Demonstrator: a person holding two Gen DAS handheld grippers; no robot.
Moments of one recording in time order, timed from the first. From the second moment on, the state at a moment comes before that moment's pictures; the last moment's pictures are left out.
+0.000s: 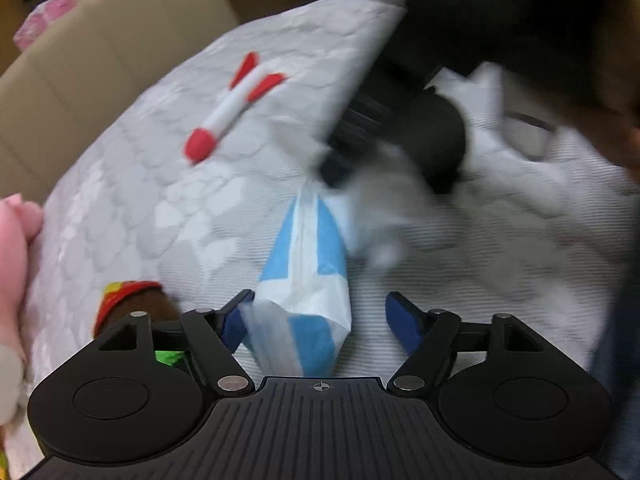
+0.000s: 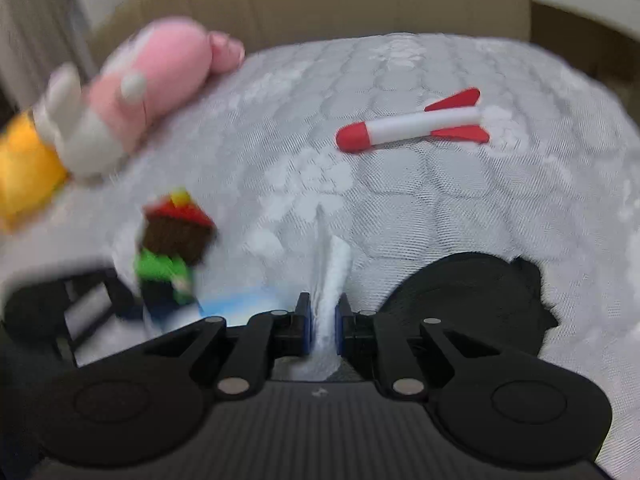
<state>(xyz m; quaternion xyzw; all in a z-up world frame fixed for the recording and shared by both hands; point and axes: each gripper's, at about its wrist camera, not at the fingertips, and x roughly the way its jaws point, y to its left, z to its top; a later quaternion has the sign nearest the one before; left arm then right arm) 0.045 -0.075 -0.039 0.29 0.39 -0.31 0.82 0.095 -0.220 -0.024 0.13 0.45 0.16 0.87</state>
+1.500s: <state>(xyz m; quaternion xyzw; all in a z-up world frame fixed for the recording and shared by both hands) 0.062 -0.092 -0.036 0.34 0.27 -0.27 0.86 0.104 -0.279 -0.018 0.36 0.36 0.18 0.84</state>
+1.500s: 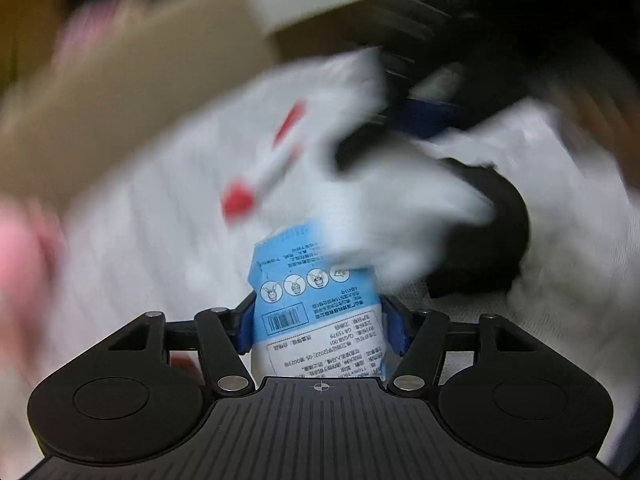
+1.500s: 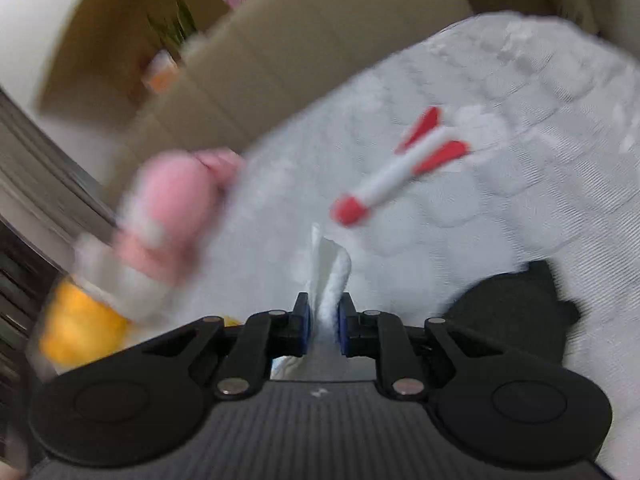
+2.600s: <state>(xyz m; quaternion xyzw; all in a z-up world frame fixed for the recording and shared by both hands) 0.127 -0.007 -0.065 -0.08 0.61 -0.16 0.77 0.103 -0.244 -0.025 0.22 0.43 0.13 0.86</state>
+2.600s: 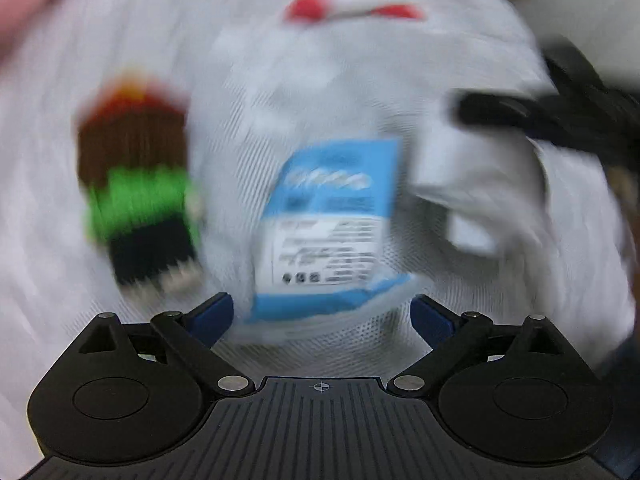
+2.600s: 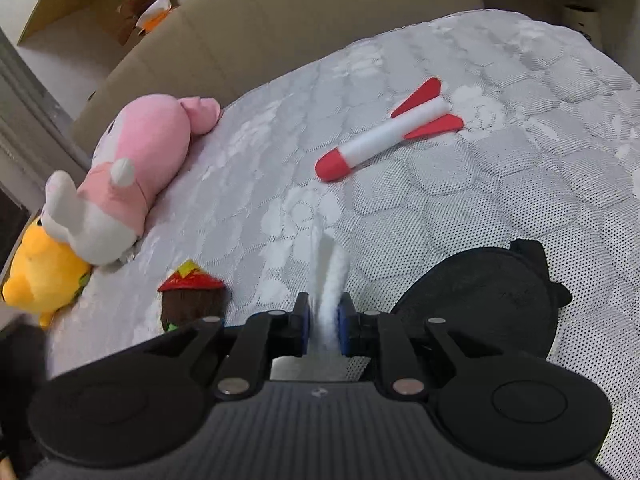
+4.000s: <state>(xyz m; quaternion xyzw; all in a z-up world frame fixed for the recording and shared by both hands) 0.167 -0.023 -0.060 0.21 0.42 -0.10 0.87 0.107 -0.257 -0.026 0.28 0.43 0.12 0.85</state>
